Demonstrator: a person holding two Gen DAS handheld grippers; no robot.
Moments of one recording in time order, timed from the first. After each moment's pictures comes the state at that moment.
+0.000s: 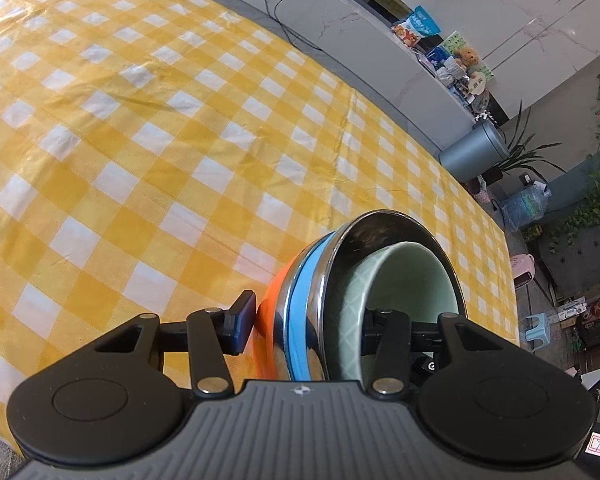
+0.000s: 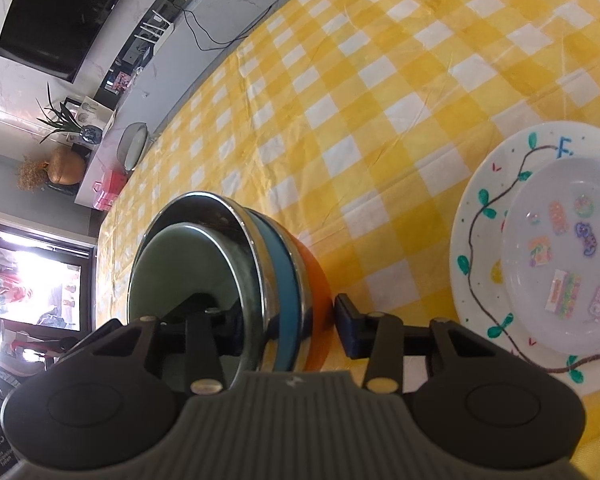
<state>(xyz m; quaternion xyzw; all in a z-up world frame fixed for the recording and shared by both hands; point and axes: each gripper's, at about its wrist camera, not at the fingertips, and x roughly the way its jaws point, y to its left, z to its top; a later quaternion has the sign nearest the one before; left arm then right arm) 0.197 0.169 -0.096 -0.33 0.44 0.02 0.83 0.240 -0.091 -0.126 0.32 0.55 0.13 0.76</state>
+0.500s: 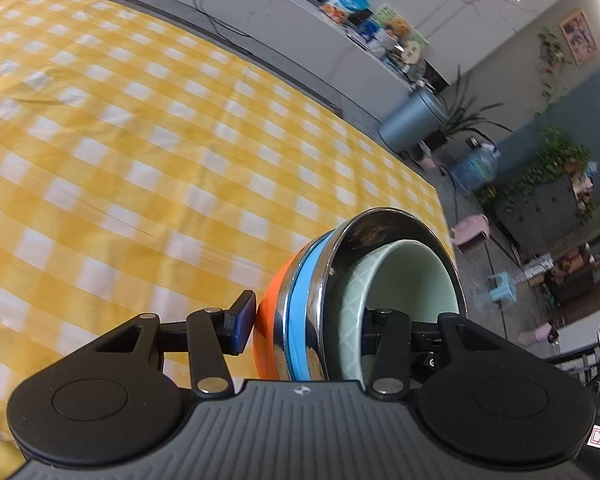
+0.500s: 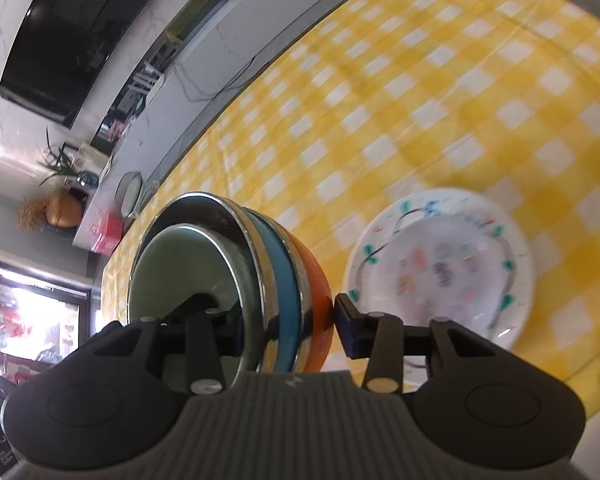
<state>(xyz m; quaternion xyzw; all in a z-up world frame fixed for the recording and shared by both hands) 0.195 0.077 -0.063 -0.31 0.44 -0.07 0.84 0.202 -0.188 -0.073 0.34 0.50 0.09 0.79</state>
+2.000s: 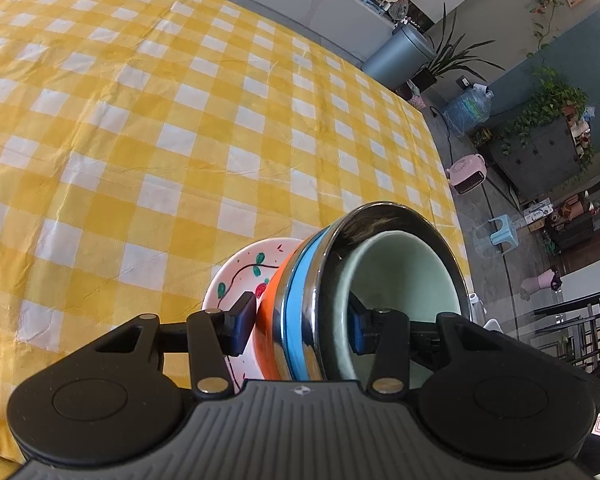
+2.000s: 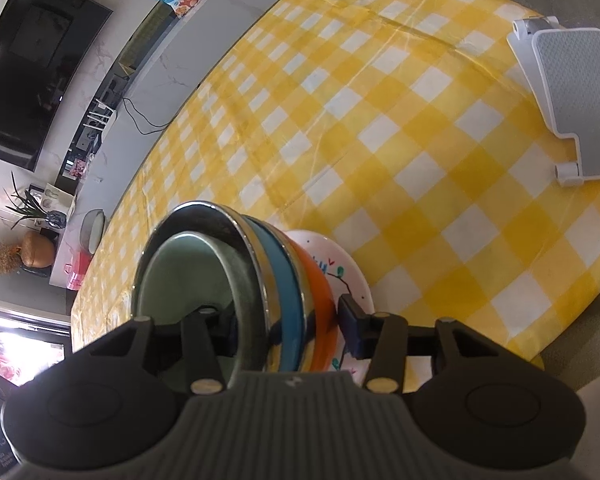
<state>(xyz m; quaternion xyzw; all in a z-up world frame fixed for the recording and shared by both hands) 0.213 -0.001 -0.102 -0.27 0.49 -0.10 0.82 0.190 -0.274 -0.111 0.37 0.50 0.03 0.78</state>
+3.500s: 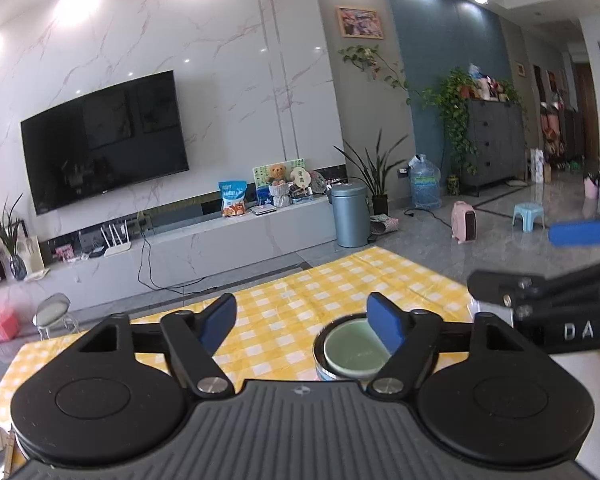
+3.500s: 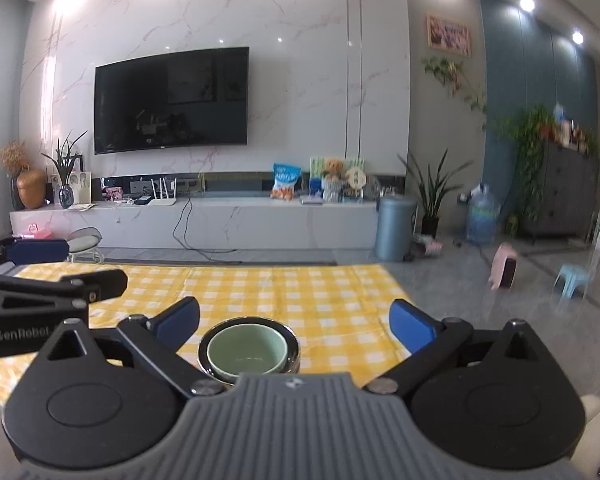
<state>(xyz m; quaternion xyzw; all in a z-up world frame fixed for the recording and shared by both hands) -0.006 -0.059 0.045 0.11 0.16 -0.10 0.98 -0.039 -0.227 0.051 -0.02 0.16 0.03 0.99</state>
